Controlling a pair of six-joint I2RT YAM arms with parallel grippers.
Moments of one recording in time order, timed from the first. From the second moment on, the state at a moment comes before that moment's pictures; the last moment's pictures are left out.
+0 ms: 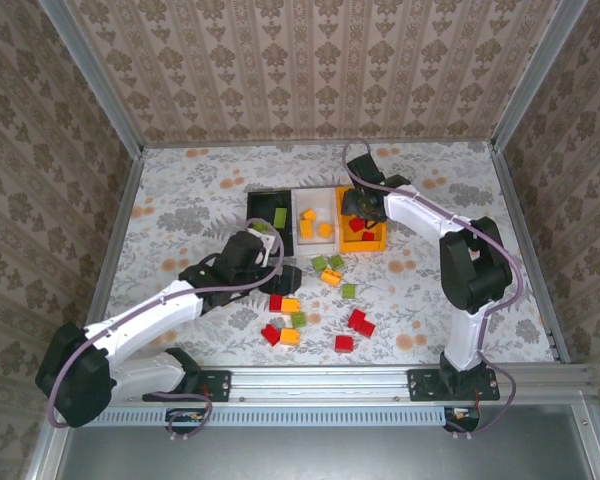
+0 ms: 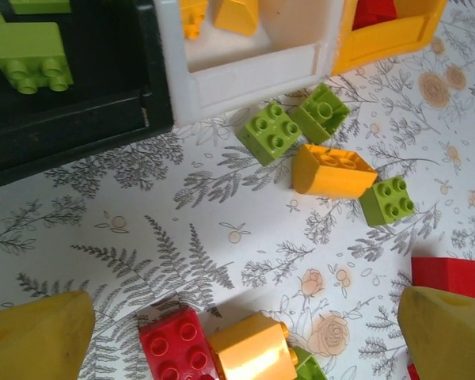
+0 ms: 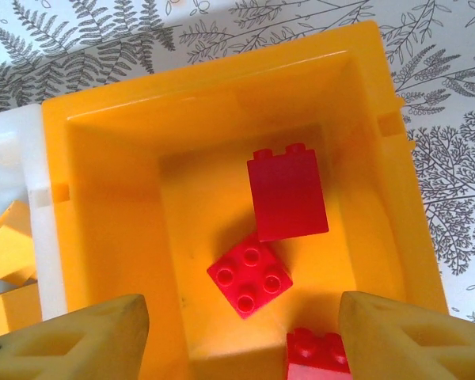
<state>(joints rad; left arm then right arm) -0.78 1.14 0.68 -0.35 0.10 -0.44 0.41 1.88 1.45 -0.61 0.20 0.58</state>
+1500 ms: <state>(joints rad) -1.35 1.80 1.13 -0.60 0.12 -0.30 0.34 1.58 1.19 -0.59 0.17 0.59</state>
